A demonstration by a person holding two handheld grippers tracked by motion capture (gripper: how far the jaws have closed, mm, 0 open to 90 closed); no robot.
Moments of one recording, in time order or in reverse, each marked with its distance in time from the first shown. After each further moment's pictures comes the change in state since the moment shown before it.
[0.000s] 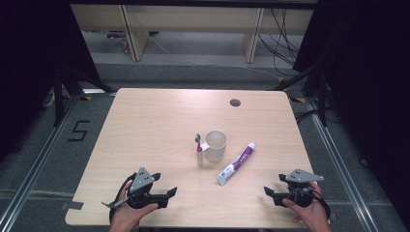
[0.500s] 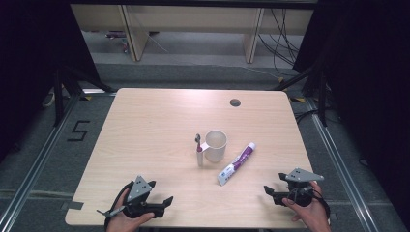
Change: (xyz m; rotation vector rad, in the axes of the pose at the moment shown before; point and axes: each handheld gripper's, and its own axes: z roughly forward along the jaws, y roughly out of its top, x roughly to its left) left arm -0.004 -0.018 -0.008 0.049 0.022 0.028; right arm -0.001 0.004 0.000 -0.016 -0.029 -0.021
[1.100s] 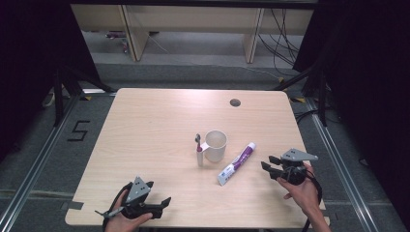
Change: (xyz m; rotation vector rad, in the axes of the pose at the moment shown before) left arm 0.005 -0.004 -0.002 0.024 0.024 0.036; right arm -0.014 0.049 0.023 -0.061 -0.007 0.046
